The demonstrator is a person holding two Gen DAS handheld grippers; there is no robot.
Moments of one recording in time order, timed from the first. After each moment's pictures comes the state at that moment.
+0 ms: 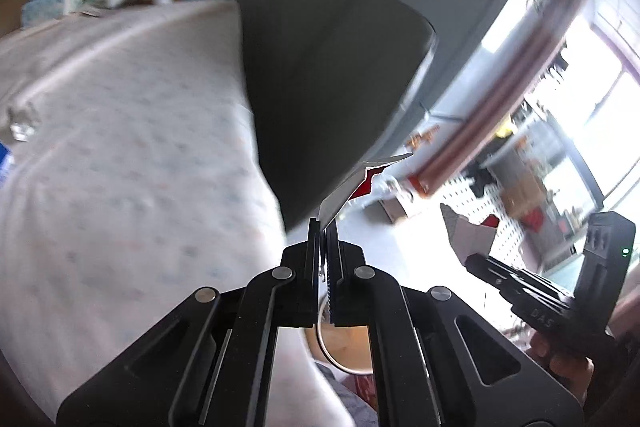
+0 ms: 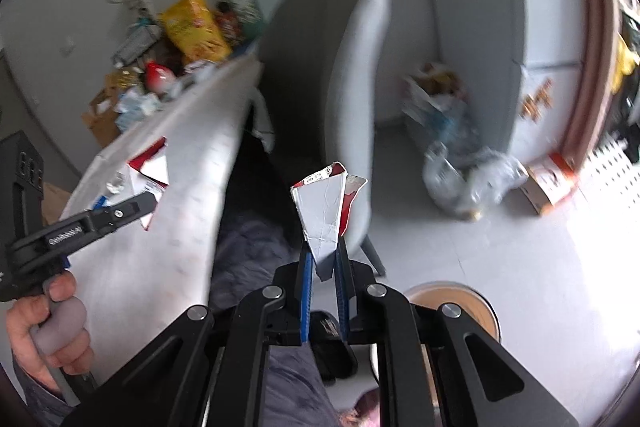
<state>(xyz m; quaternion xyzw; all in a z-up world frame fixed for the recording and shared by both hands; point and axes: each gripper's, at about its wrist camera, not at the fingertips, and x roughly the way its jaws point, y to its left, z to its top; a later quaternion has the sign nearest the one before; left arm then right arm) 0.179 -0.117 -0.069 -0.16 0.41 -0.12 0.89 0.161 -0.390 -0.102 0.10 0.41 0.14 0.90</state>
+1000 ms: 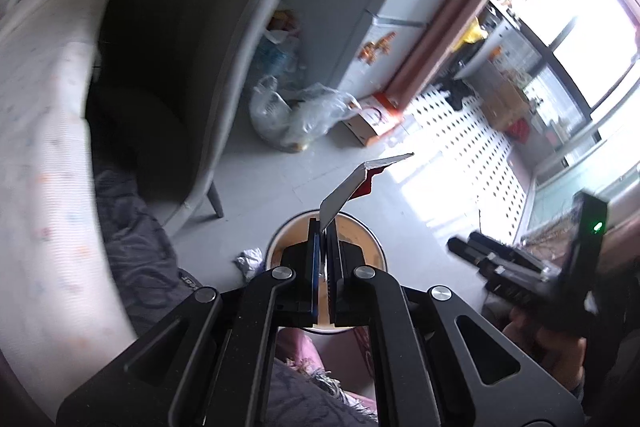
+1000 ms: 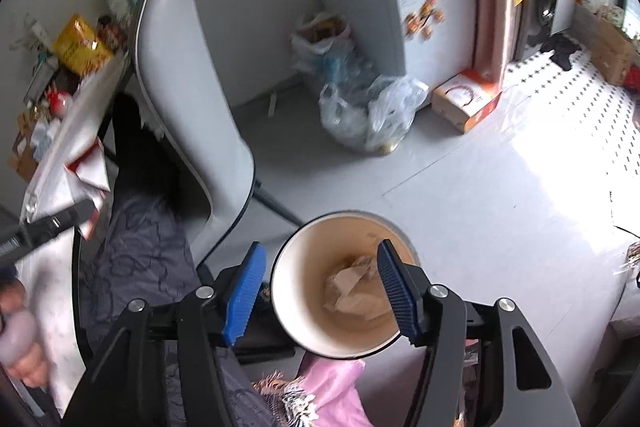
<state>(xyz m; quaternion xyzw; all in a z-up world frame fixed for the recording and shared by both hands) 0.197 -0.242 -0.115 -0.07 0.50 -0.21 0.84 0.126 -0.518 -0.189 0.17 0.46 0.00 0.87</state>
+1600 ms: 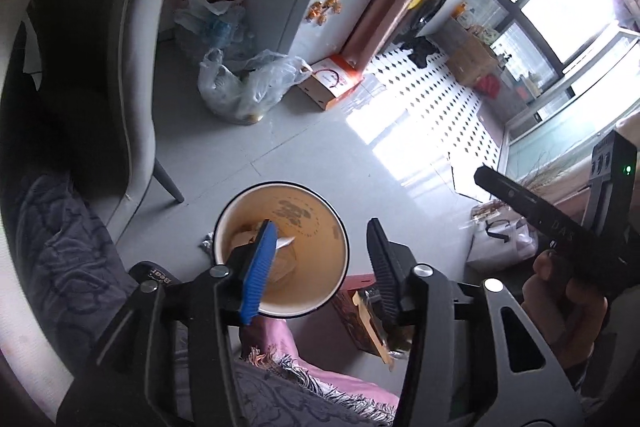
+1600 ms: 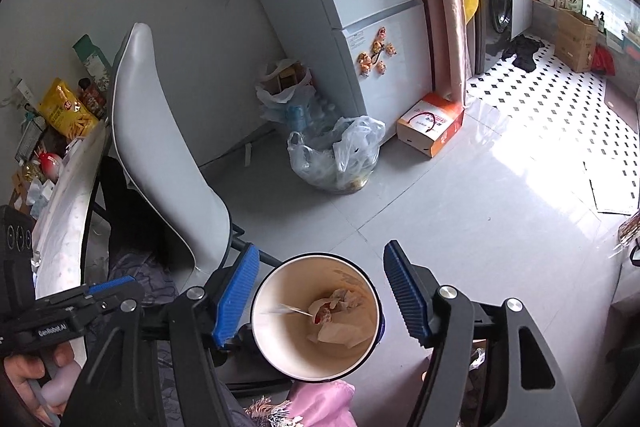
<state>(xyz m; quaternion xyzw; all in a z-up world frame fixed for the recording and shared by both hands) 0.195 -0.301 -0.134 -0.05 0.53 -0.28 0.80 0.100 -0.582 -0.155 0.21 0.40 -0.06 0.89</state>
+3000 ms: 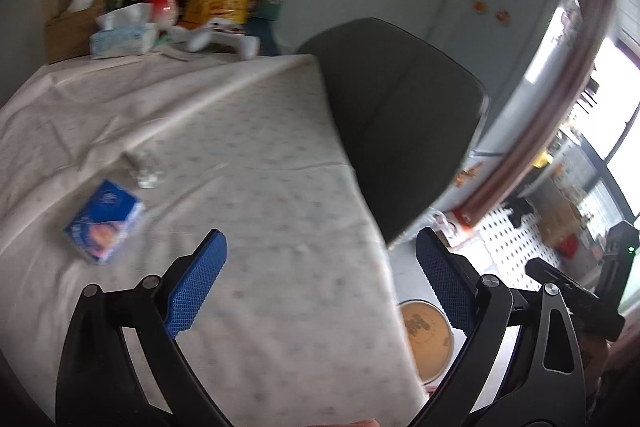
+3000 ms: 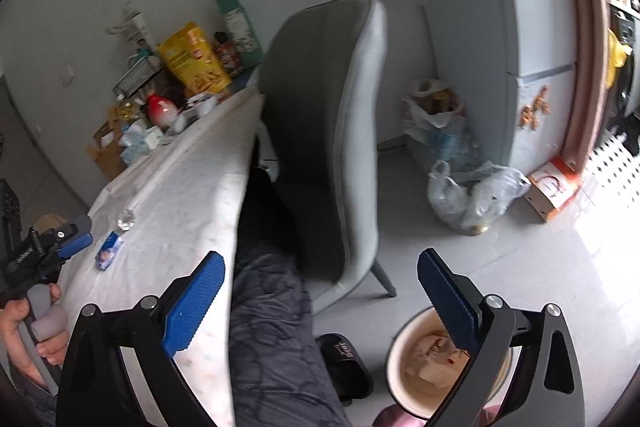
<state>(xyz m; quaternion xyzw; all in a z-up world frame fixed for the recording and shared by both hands) 0.153 -0.009 -0.019 -0.15 0.36 -0.02 0.92 0.168 -0.373 -0.070 0.13 0.36 0.15 0.91</state>
